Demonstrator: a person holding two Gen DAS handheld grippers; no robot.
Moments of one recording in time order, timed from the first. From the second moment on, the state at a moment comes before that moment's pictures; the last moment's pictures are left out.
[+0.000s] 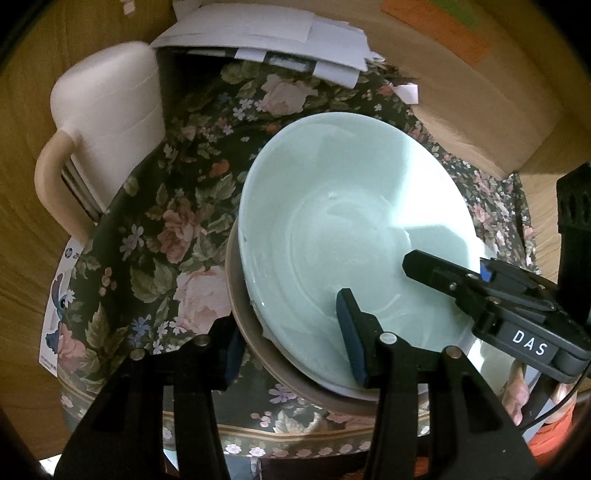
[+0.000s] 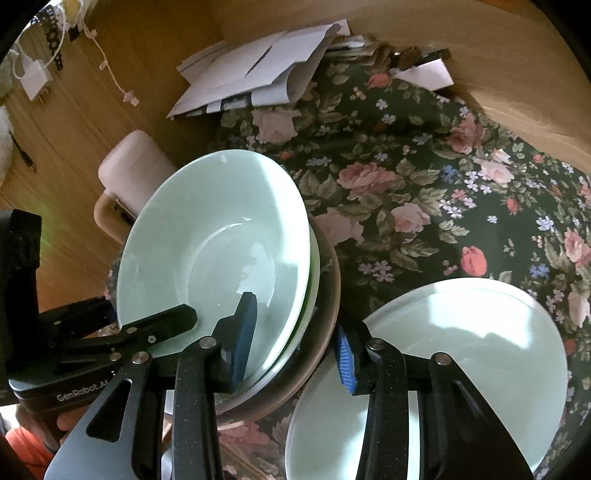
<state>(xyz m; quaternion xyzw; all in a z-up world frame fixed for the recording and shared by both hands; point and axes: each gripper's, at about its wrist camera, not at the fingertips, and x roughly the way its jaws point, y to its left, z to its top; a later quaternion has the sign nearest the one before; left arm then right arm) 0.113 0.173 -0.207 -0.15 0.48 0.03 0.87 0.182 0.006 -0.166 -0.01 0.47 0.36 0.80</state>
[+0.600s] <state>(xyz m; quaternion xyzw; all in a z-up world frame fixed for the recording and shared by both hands) 0.117 0.121 -0.169 -0.11 0.45 -0.01 0.89 0.174 -0.055 -0.134 0.02 0.44 0.34 0.83</state>
